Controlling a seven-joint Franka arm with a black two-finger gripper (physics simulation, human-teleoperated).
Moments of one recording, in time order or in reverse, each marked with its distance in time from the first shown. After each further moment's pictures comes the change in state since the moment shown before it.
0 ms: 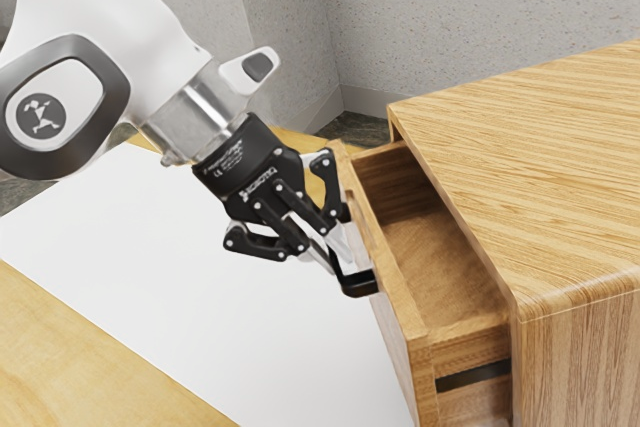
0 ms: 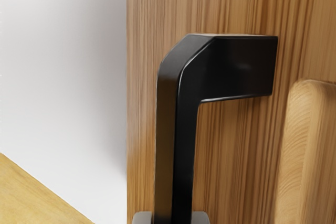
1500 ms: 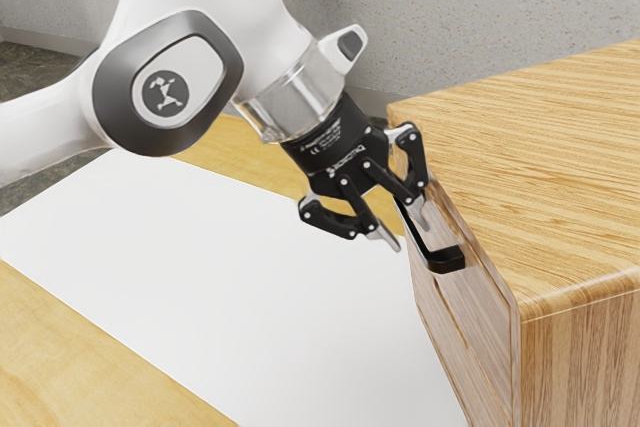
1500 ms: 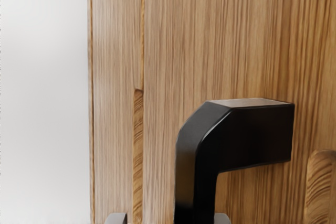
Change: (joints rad) arm -0.041 0.266 0.058 0.214 -0.034 0.004 0.011
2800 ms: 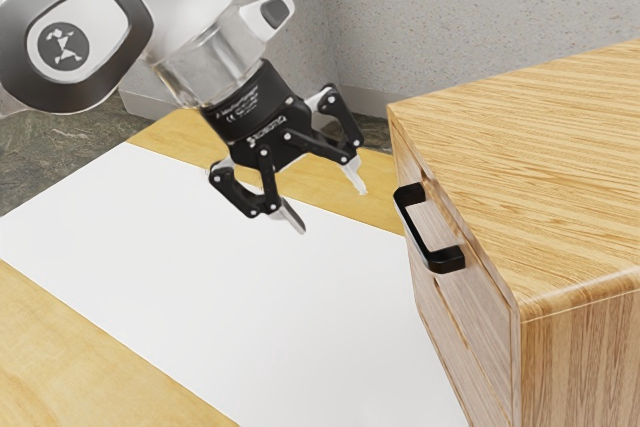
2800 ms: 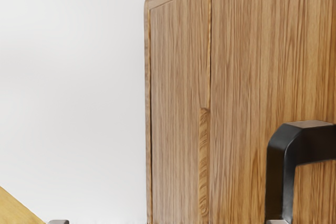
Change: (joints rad) arm 0.074 -0.116 -0.043 0.024 0.099 -0.168 -0.001
